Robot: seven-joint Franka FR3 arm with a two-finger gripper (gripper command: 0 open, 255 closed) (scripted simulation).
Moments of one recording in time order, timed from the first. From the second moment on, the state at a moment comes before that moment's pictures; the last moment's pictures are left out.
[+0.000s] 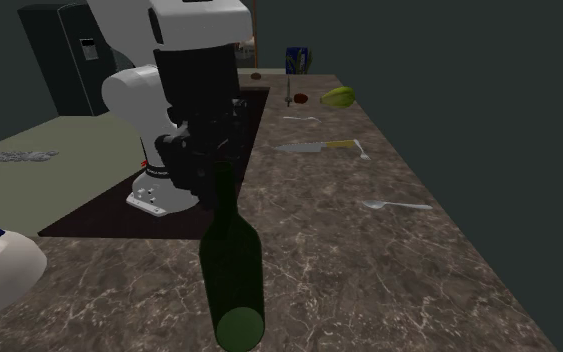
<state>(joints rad) -0.02 -0.27 -0.68 -2.23 -0.12 2.03 -0.60</state>
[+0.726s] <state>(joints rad) -0.02 -0.28 -0.67 -2.22 -0.12 2.02 -0.59</state>
